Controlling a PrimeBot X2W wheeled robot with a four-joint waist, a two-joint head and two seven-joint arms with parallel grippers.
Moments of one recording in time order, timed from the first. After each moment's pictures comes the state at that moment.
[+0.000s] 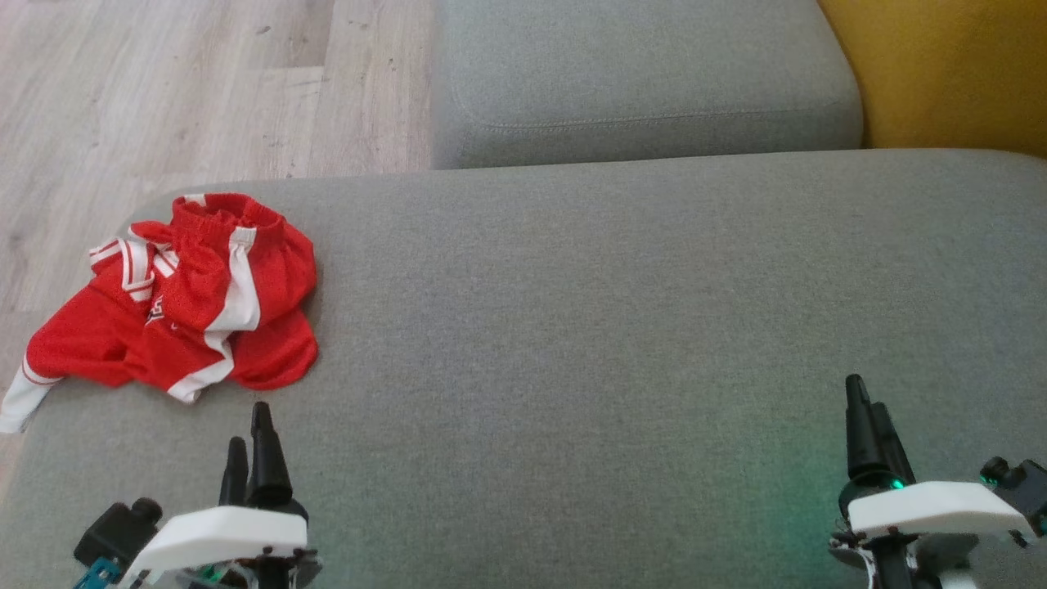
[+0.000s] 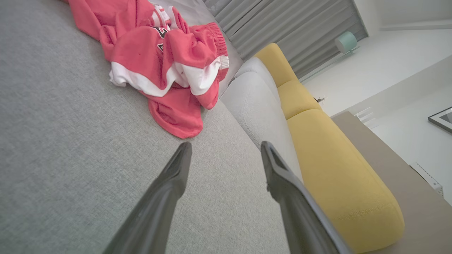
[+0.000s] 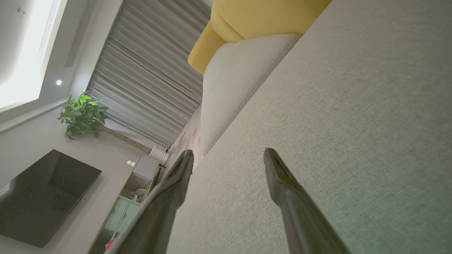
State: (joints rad) left arm 0.01 0.04 -0.07 0.24 -1.03 -0.02 -0.04; right arm 0.03 -0.04 -0.01 0.28 0.95 0.13 -0.04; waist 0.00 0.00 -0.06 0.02
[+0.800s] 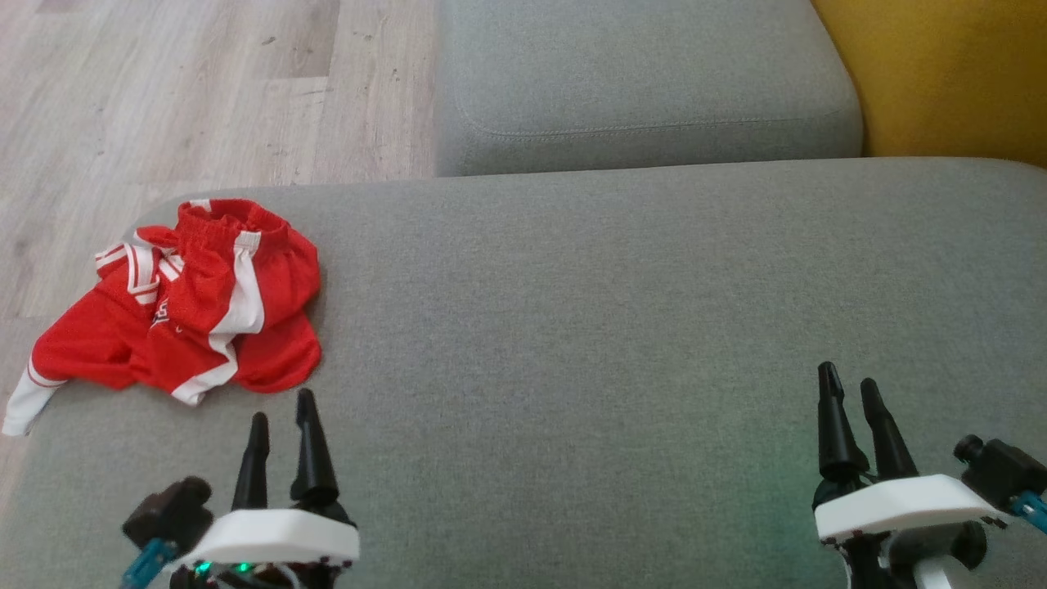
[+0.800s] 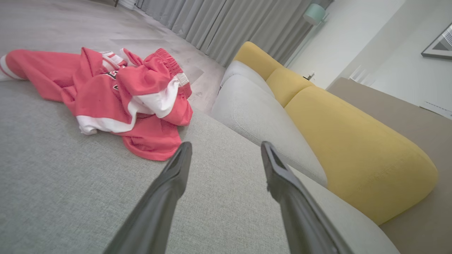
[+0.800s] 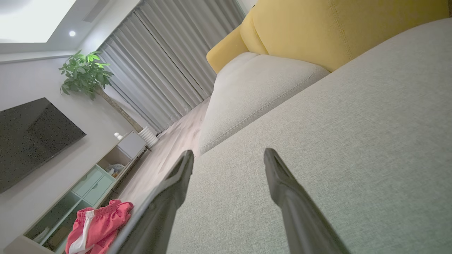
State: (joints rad) left arm 0.03 0.04 -0.15 0.19 -0.70 0.02 -0.11; right arm 0.04 -0.04 0.03 0.24 0.65 0.13 -0.11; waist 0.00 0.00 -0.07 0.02
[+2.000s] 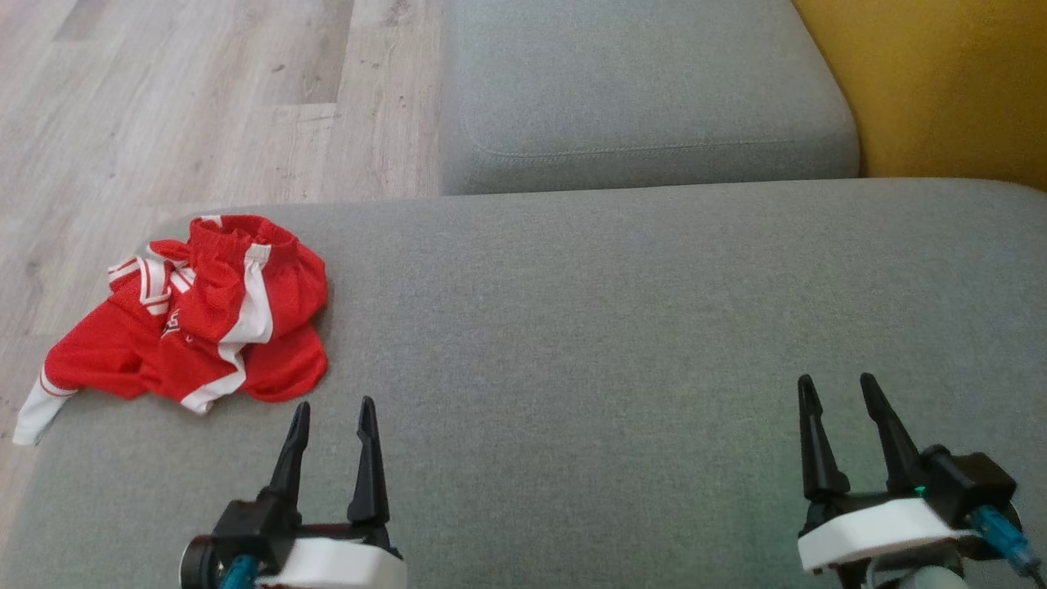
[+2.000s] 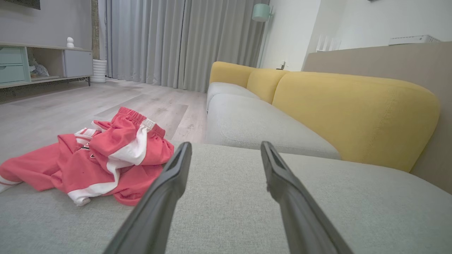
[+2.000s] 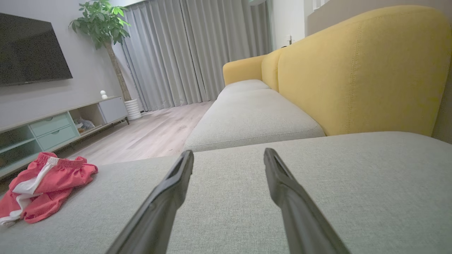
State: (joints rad) left arm 0.05 0.05 -0.24 0.18 -0.29 0.05 -0.21; right arm 0.08 -0.04 0.02 0.20 0.19 0.13 -0.21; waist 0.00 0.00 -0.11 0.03
